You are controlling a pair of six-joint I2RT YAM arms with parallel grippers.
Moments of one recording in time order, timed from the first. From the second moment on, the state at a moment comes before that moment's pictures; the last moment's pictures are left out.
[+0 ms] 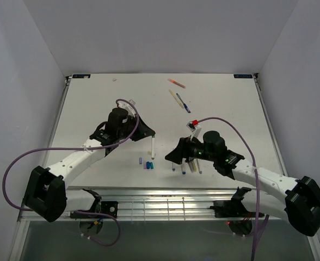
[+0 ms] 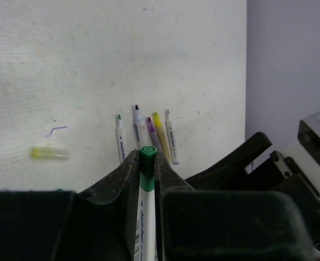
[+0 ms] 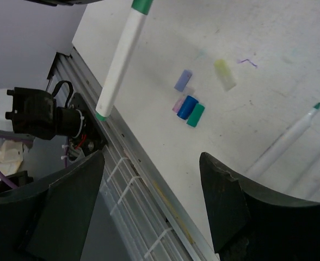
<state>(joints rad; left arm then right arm) -0.51 1.27 0.82 -0.11 0.28 -0.83 0.72 1.03 0.47 0.21 -0.42 0.65</state>
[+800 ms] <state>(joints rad) -0.63 1.19 0.77 0.02 0.30 -0.93 0.88 1.28 0.60 0.36 -0.27 0.73</state>
